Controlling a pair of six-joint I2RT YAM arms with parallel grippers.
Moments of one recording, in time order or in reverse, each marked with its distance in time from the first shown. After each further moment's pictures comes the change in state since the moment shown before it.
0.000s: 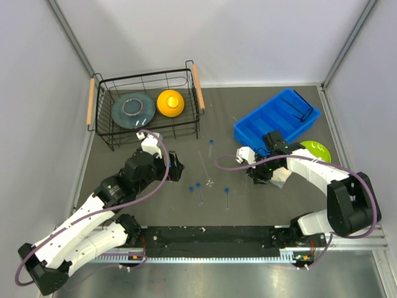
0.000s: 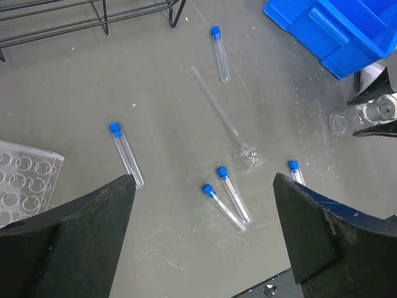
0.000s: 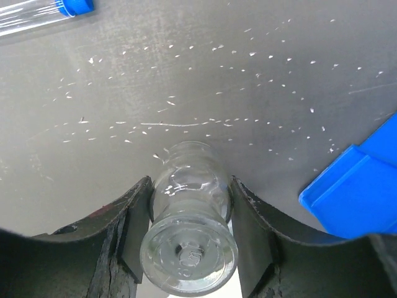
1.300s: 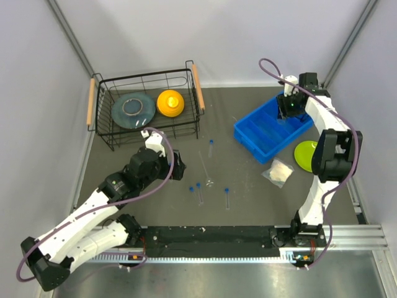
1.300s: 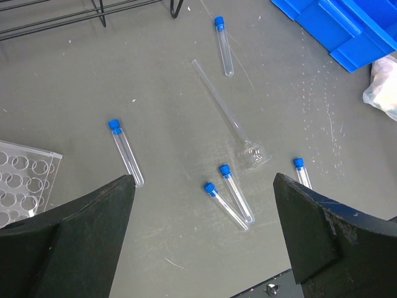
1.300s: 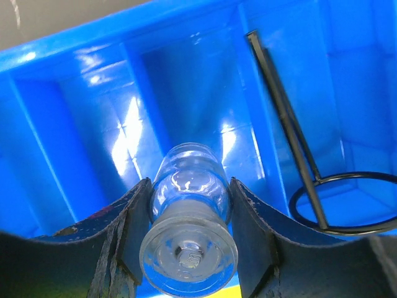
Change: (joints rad) left arm 0.000 0.058 0.016 -0.001 0.004 0.000; right arm -0.415 0.549 0.858 -0.032 0.190 0.556
